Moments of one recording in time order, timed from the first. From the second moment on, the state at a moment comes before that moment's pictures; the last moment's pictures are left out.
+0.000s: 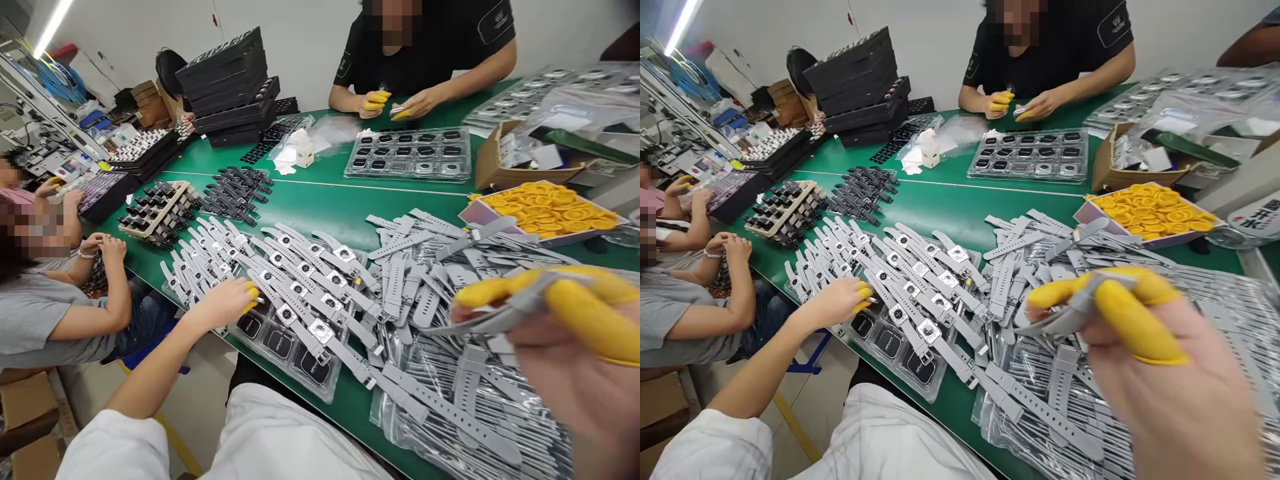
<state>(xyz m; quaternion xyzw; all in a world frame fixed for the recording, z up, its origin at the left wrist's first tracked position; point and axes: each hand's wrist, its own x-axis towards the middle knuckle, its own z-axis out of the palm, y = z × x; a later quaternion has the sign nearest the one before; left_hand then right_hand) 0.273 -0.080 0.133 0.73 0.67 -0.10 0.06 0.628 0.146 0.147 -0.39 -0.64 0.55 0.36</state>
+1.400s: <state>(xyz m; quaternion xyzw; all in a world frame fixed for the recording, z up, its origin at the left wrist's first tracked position) 0.384 0.038 0.089 0.75 0.56 0.30 0.17 0.564 0.123 0.085 -0.26 -0.42 0.86 0.11</state>
